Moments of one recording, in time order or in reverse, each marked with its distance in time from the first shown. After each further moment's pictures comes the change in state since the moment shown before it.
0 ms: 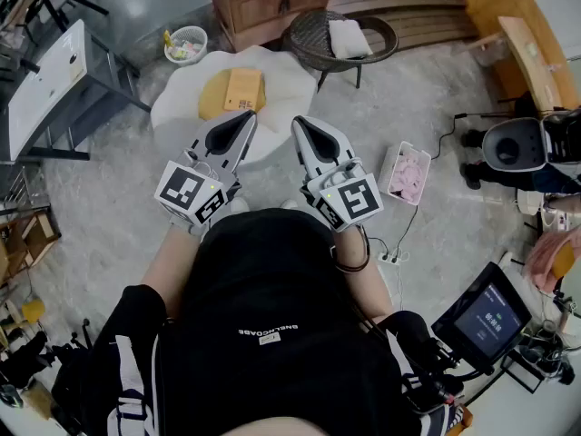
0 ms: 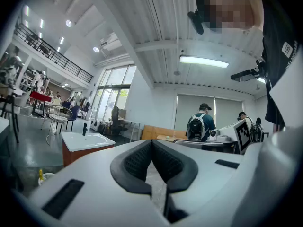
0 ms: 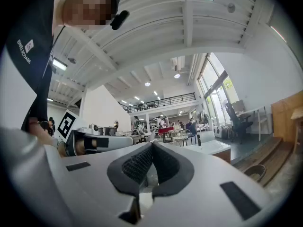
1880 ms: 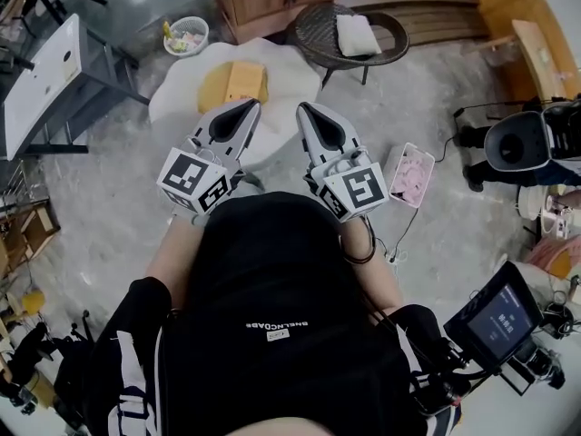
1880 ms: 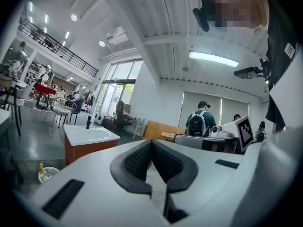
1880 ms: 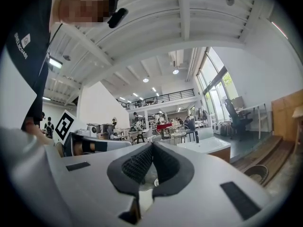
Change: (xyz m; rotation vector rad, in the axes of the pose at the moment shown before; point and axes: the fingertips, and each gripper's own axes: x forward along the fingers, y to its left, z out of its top) left arm 0.058 0.059 -0.023 -0.060 0.042 0.032; right arm 0.056 -0.061 -0.015 0.001 0.042 -0.011
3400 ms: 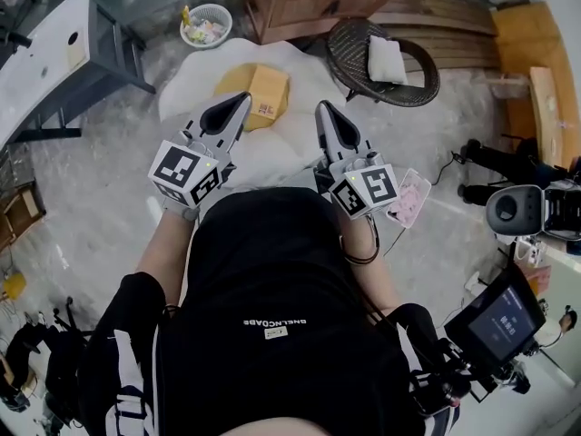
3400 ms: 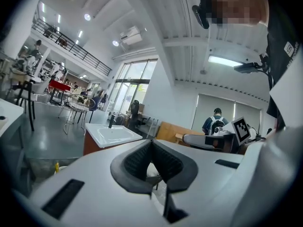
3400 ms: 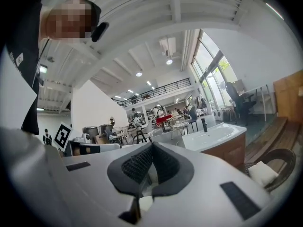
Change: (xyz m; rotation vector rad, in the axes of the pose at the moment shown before) left arm -0.034 0.253 0.022 -0.082 0.002 0.098; right arm 0.224 -0.002 -0.023 0.137 0.068 -0.009
